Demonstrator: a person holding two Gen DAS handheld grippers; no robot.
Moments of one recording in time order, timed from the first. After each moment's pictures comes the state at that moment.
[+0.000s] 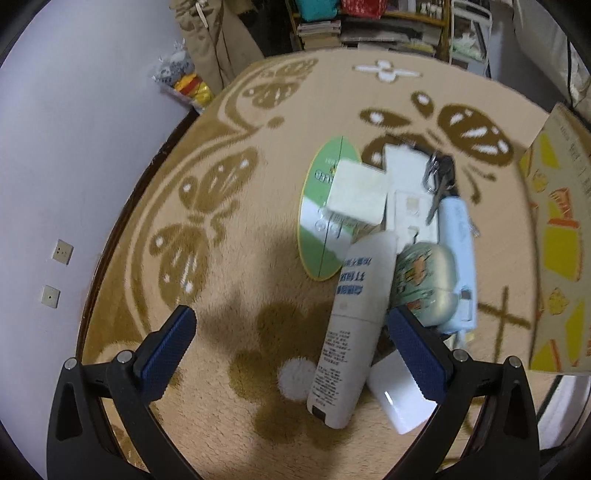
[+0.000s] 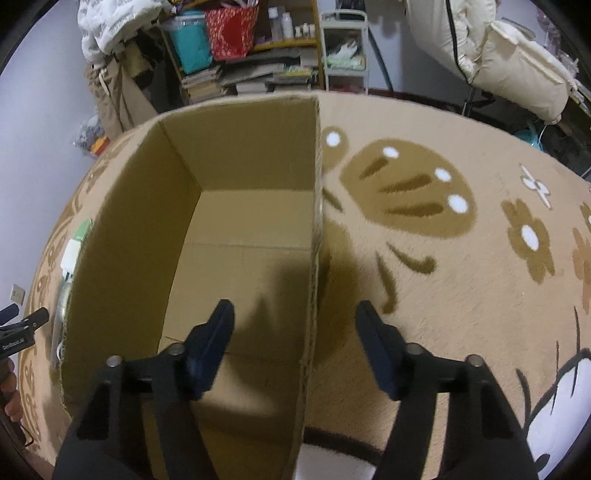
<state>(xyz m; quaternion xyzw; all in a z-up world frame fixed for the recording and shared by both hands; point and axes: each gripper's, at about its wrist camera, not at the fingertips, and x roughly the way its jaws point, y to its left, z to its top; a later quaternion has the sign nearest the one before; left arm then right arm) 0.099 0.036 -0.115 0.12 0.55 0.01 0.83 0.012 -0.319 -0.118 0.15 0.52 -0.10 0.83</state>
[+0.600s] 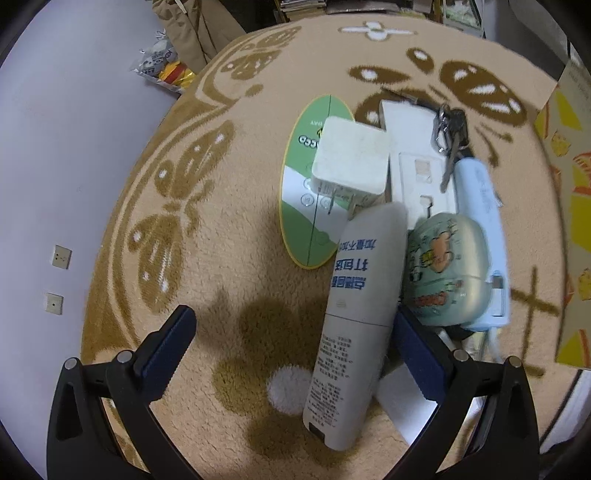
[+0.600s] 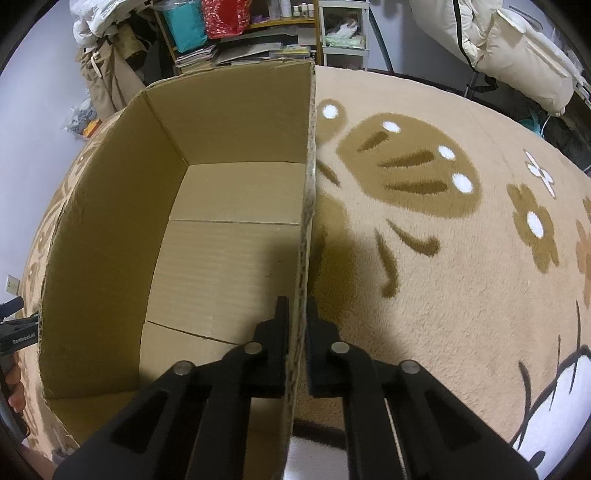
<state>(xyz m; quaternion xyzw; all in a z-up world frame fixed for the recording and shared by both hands) 0.114 0.025 -0.152 0.16 0.58 0.01 0.80 0.013 -0.320 -0.132 0.14 0.55 -0.10 0.81</state>
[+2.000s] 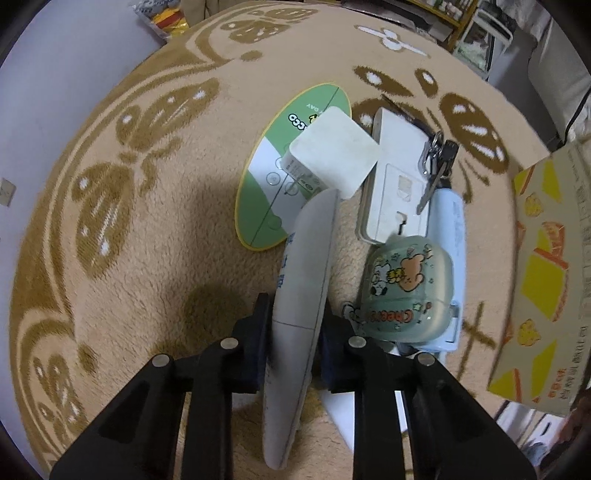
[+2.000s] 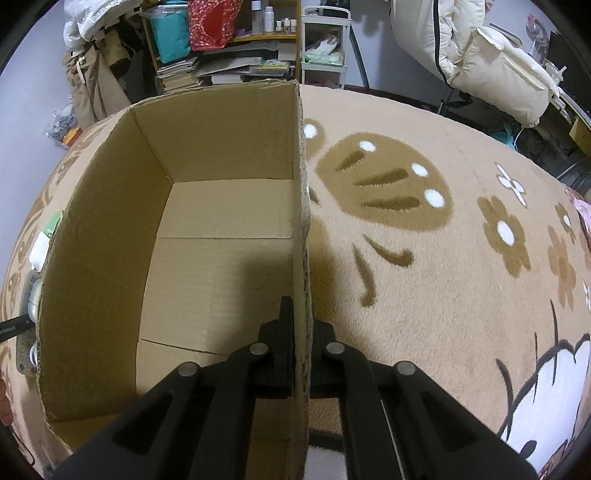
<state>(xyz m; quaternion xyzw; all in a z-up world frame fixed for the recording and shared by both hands) 0.133 0.046 -0.159 -0.01 0.63 -0.03 0.78 0.016 -0.310 -0.120 0.11 0.54 -0.16 0.82</state>
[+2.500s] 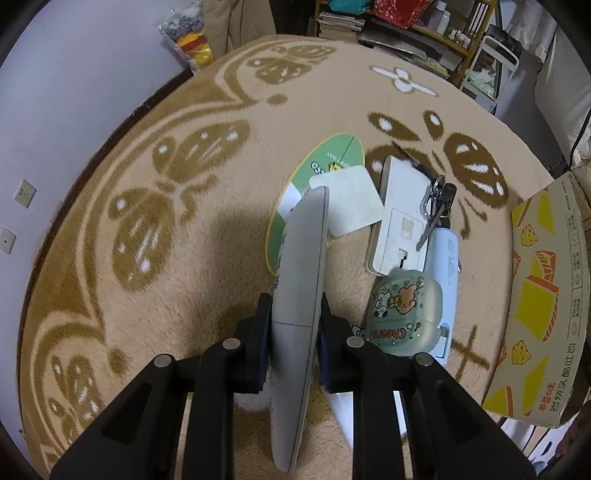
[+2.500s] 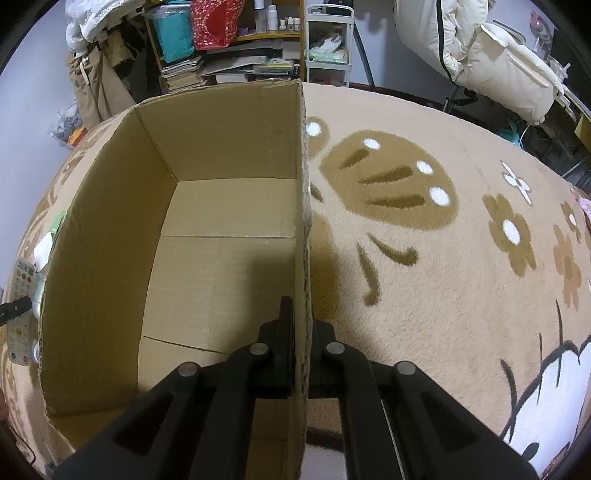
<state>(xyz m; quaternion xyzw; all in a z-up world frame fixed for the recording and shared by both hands) 0.116 0.049 -0.118 0.00 0.58 0.00 0.81 0.013 -0.315 -0.123 0.12 0.54 -0.15 0.82</state>
